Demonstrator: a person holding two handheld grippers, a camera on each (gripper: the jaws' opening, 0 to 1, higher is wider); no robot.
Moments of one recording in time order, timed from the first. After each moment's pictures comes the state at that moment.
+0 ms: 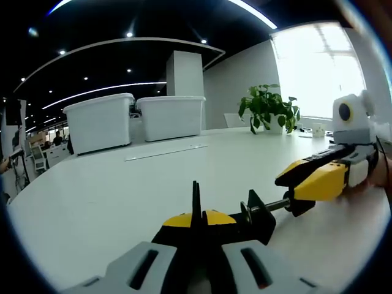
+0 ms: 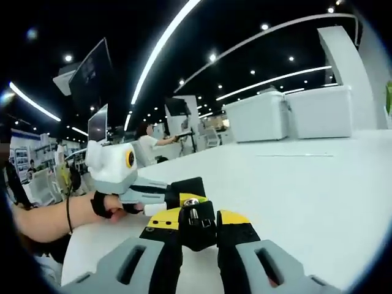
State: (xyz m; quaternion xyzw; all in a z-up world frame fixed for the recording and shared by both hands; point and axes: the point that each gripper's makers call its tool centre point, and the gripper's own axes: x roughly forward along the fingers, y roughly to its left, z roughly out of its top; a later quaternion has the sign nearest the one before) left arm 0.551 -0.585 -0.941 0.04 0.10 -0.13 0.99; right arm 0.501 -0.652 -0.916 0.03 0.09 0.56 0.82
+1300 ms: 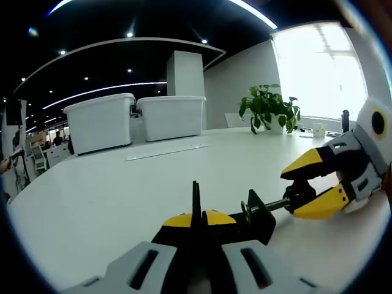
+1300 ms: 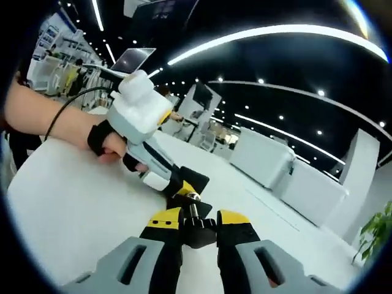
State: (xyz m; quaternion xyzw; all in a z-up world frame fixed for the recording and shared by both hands) left arm 0.554 -0.582 -0.941 0.04 0.10 -0.13 0.99; right arm 0.491 -0.641 -0.911 -0.26 -0.11 0.52 0.80
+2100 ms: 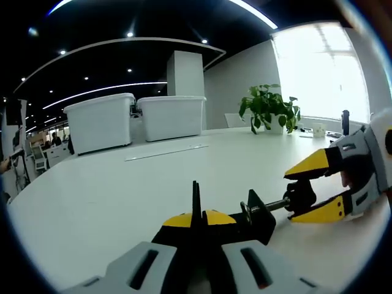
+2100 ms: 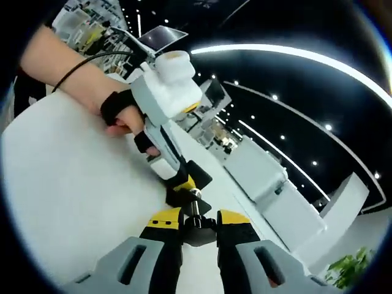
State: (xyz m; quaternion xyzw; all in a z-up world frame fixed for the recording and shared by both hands) left arm 0.552 -0.583 -0.941 0.04 0.10 -0.13 0.99; right arm 0.486 -0.638 -0.914 -0.37 -0.17 0.49 0.77
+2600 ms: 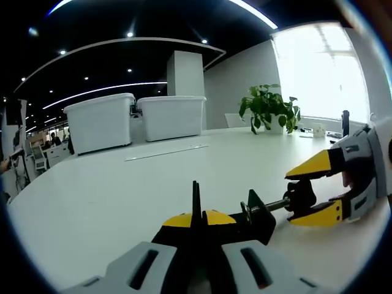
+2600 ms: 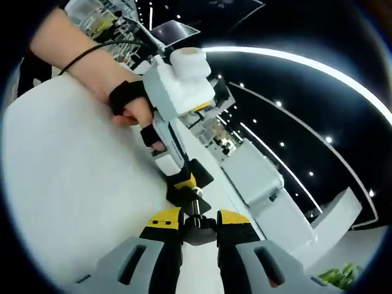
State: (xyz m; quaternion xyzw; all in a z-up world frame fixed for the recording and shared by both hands) left arm 0.553 -0.583 -0.941 0.03 0.10 -0.13 0.99; right arm 0.484 -0.637 -0.916 -0.43 -0.21 0.46 0.75
